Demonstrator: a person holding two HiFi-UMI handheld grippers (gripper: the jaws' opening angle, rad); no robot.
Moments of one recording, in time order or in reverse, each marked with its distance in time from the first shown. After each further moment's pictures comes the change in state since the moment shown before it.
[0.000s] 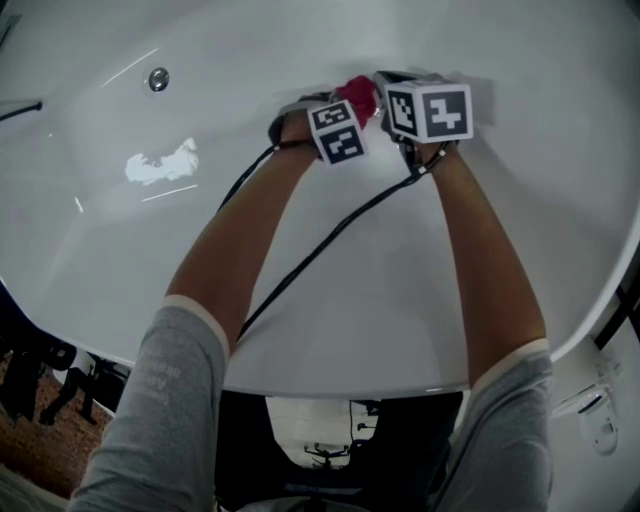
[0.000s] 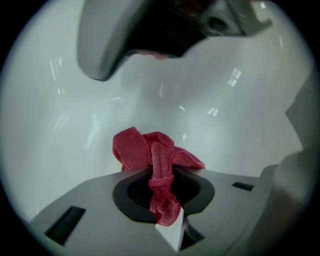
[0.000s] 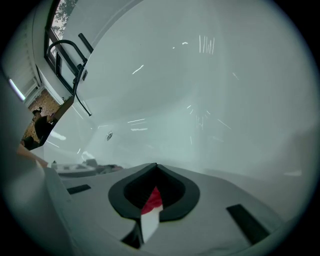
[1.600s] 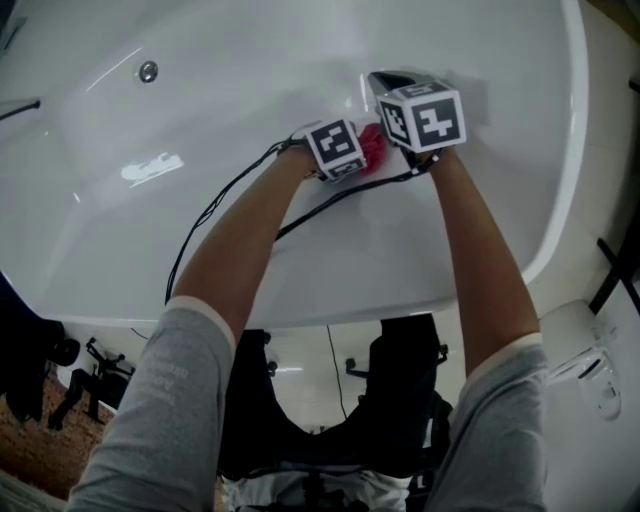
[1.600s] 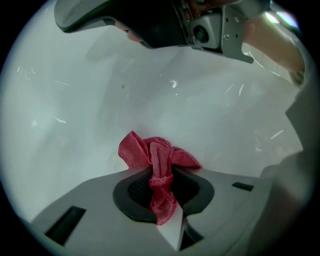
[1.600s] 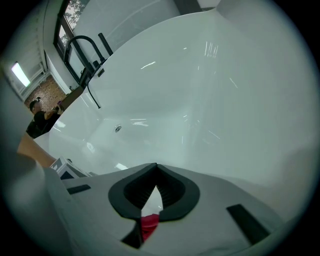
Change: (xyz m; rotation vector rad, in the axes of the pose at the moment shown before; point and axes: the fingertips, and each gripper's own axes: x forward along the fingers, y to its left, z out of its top) left arm -0.070 -0.169 0.096 -0.161 -0.246 -0.580; right arm -0.104 0.007 -0.025 -0.111 0.035 -0.044
